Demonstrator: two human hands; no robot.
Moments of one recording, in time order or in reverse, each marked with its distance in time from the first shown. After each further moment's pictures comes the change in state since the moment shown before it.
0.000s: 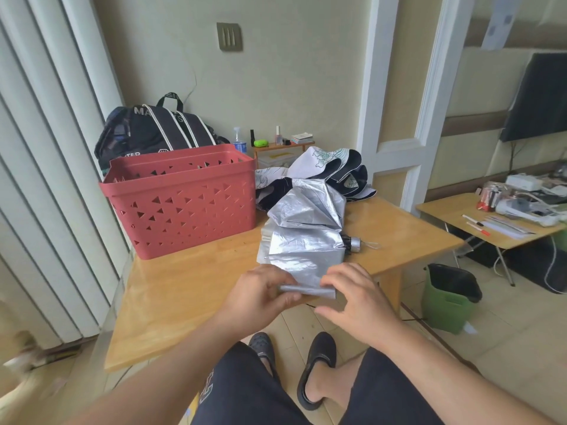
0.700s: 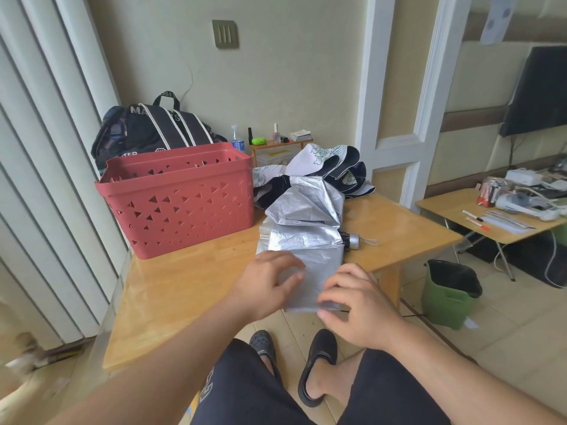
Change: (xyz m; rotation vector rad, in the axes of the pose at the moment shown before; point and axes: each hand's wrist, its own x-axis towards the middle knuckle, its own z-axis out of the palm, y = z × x) left_hand 0.025 0.006 0.001 0.152 -0.114 -0.109; right_hand -0.008 0.002 -0.005 -0.017 -0.054 -0.072
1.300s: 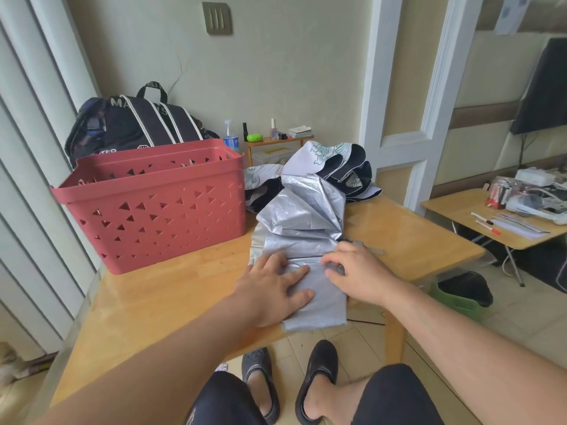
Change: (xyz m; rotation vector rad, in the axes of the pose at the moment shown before) left_hand 0.063 -0.023 0.030 0.451 -0.397 -0.194; right_hand 0.093 0.089 0.012 -0.037 -0.286 0.315
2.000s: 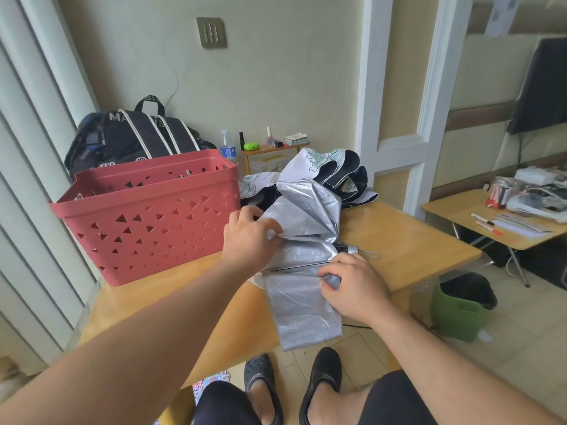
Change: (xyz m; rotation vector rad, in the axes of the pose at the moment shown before) left_hand 0.055 -0.031 -0.046 -0.191 0.548 -0.200; right_hand -0.019 -0.008 0.020 0.044 0.205 0.108
